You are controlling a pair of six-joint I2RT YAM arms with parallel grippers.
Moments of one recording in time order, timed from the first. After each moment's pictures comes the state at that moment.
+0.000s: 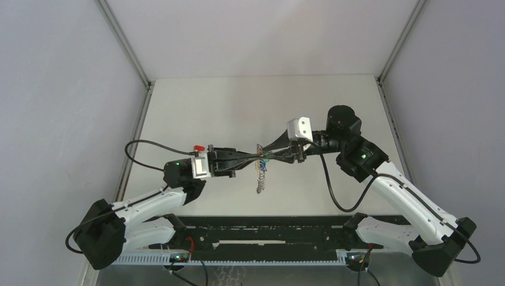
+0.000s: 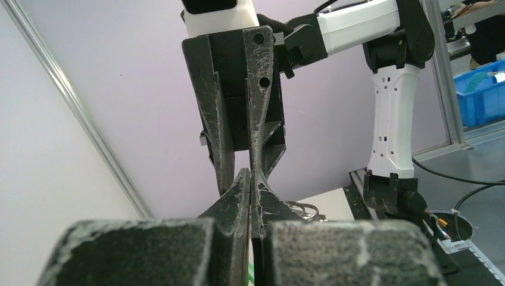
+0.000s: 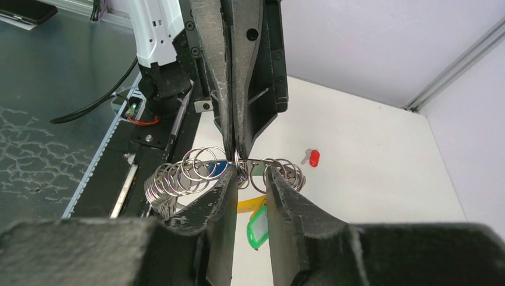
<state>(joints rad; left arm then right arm) -0.74 1.08 0.48 1.40 0.78 -0.17 0.70 1.03 1.13 -0.25 -0.93 -0.38</state>
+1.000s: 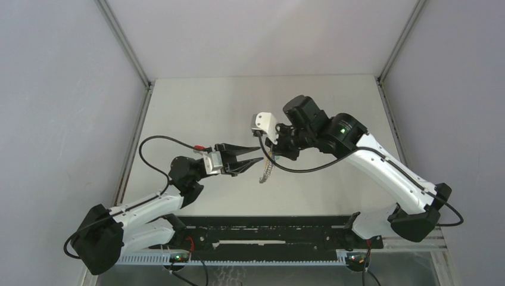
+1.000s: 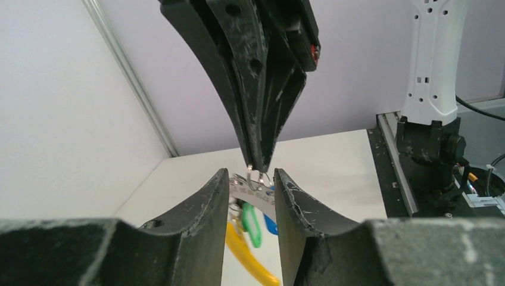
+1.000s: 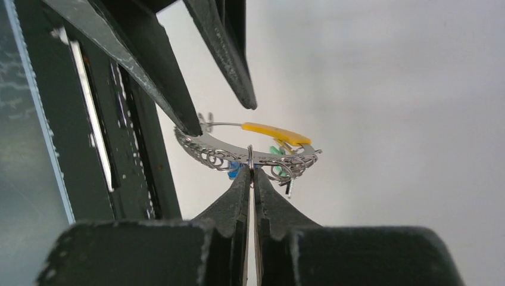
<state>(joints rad) -0.71 1.03 0.42 1.09 0.67 0.00 0.86 1.33 1.61 -1.06 -0.29 -0.45</state>
